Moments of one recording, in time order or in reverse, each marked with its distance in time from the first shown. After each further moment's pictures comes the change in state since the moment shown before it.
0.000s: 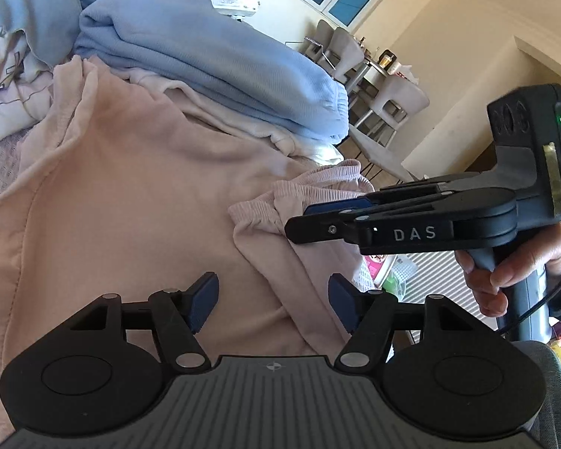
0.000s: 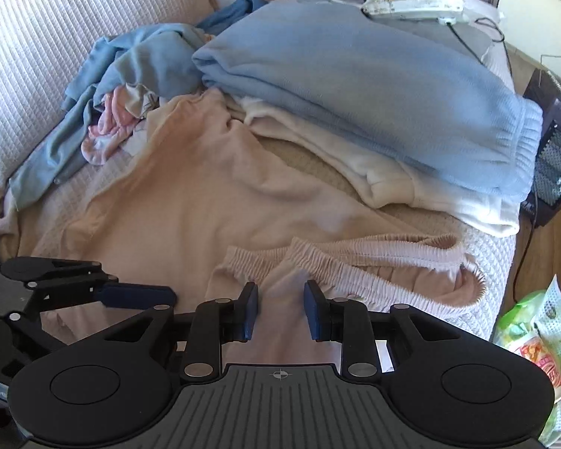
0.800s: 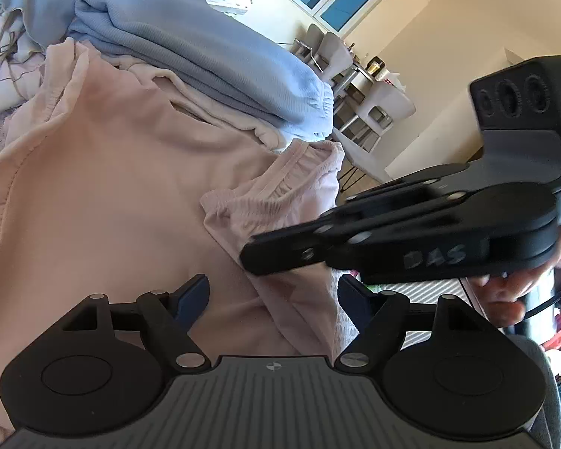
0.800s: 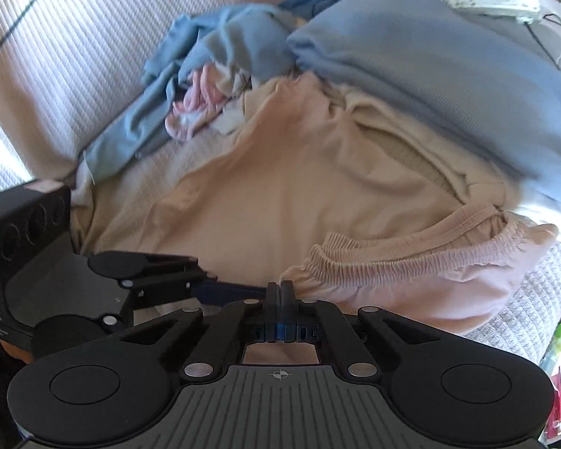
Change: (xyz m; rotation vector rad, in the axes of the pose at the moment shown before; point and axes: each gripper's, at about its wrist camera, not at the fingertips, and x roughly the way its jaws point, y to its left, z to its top) left arm 0.002 -0.002 -0.010 -0.031 -0.010 -0.062; right arm 0.009 0.041 0.013 -0.089 0.108 0.205
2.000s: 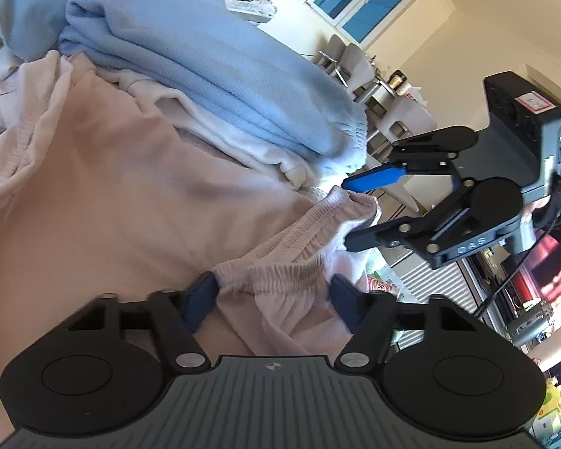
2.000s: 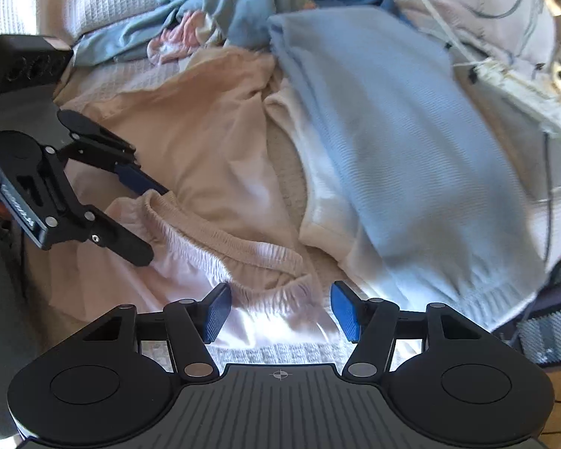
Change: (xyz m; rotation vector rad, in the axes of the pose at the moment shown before) left arm 0.038 0.015 0.035 -0.066 -0.026 0.066; right arm -0.018 -0.104 0.018 -0.520 0.090 -0.084
